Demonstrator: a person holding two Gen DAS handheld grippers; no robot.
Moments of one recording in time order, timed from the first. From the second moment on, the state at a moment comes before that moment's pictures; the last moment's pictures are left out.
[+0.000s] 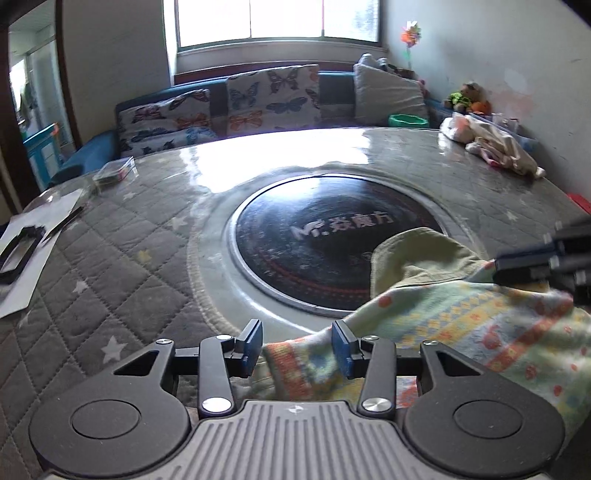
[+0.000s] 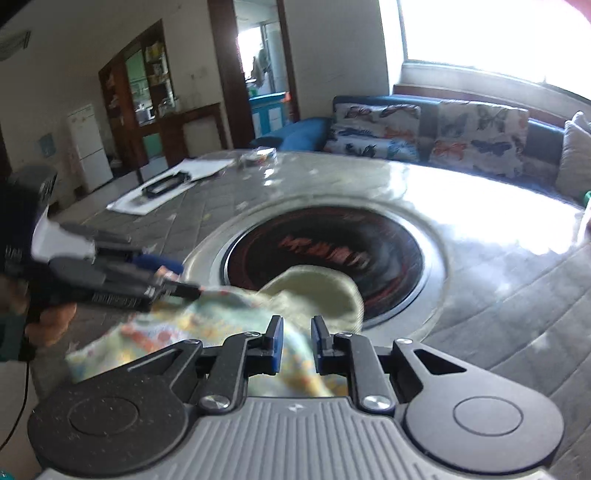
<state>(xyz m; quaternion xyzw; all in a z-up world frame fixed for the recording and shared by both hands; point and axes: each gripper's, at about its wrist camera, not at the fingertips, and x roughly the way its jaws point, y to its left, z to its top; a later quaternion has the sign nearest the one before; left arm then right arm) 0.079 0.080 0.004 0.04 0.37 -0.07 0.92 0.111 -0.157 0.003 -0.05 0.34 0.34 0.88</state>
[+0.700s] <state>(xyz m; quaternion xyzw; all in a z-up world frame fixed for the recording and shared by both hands) 0.047 0.056 0.037 0.02 0.32 -0.07 0.94 0.107 -0.211 -0.014 -0.05 0.35 0.23 0.91</state>
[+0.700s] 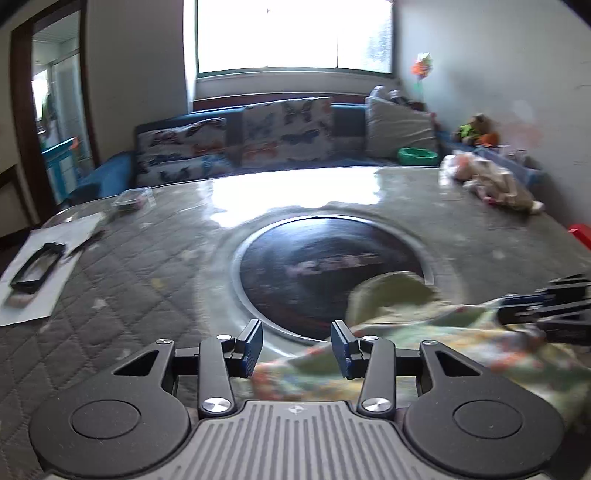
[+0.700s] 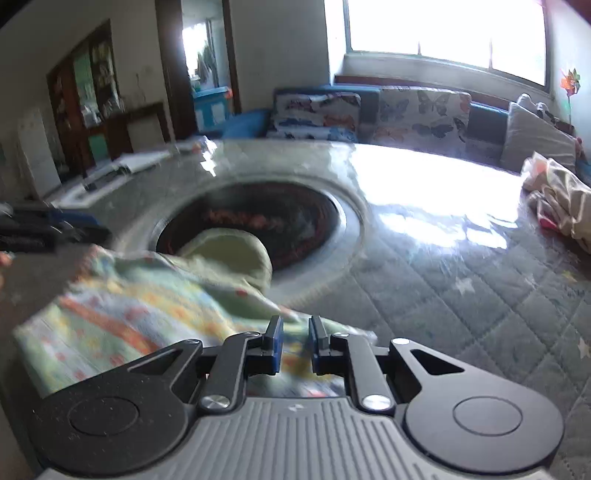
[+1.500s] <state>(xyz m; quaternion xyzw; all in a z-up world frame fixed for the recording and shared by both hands) 0.018 0.016 0.018 -0.02 0.34 -0.14 0.93 0.066 -0.162 0.009 -0.06 0.30 0.30 0.90</state>
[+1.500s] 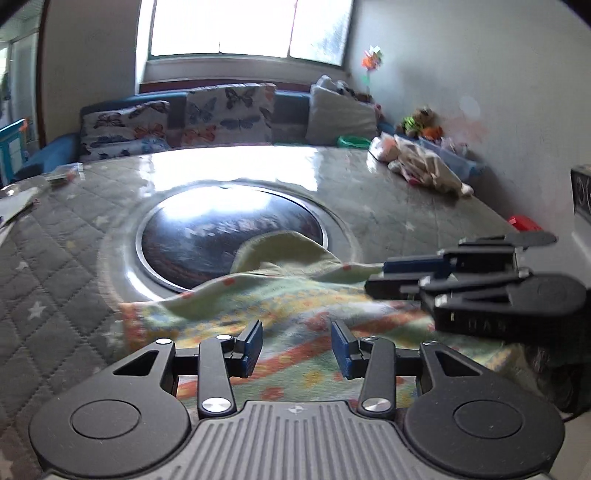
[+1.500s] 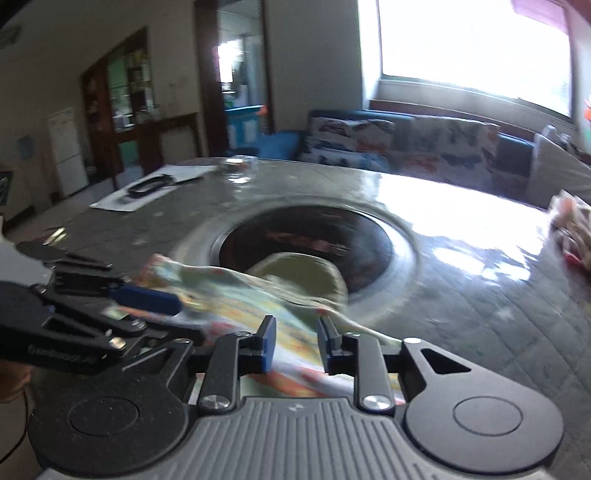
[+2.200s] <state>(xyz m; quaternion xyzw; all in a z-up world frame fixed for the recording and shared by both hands) -0.016 0.031 0.026 -0.03 0.33 -0.11 0.94 0.020 -0.143 0.001 -0.11 0.31 0.36 0.88</state>
